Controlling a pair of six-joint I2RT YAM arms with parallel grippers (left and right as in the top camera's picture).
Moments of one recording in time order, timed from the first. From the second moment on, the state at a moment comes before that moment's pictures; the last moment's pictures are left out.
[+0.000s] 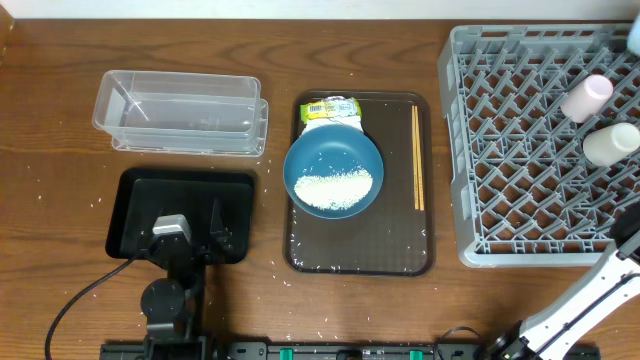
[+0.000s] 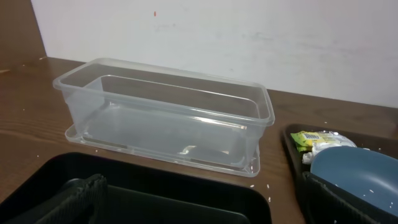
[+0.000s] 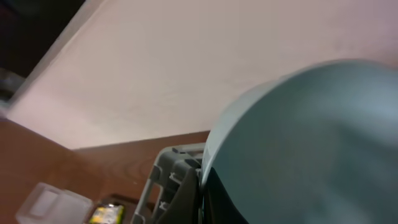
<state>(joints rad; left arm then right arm) 0.04 0.01 0.02 -0.12 -0.03 -0.14 -0.72 2.40 2.38 -0.61 -1.18 0.11</state>
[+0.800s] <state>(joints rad) 0.04 0.01 0.02 -0.12 -0.03 -0.14 -0.85 2.58 2.38 -0.66 -1.33 0.49</state>
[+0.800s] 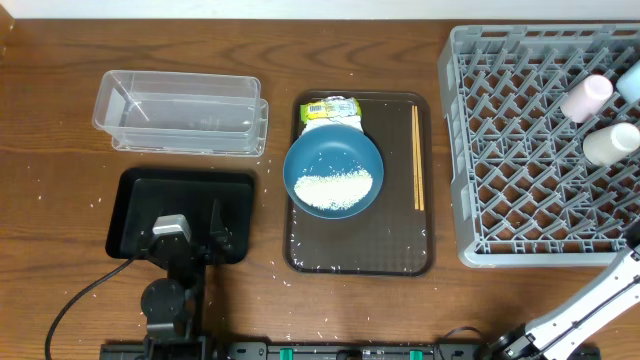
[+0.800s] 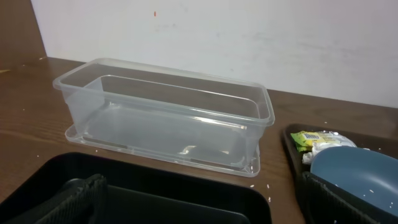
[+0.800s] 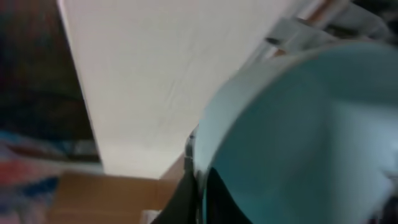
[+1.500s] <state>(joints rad) 0.04 0.01 0.02 -0.12 -0.03 -0.14 -0.94 2.15 2.37 -1.03 -0.81 0.41</state>
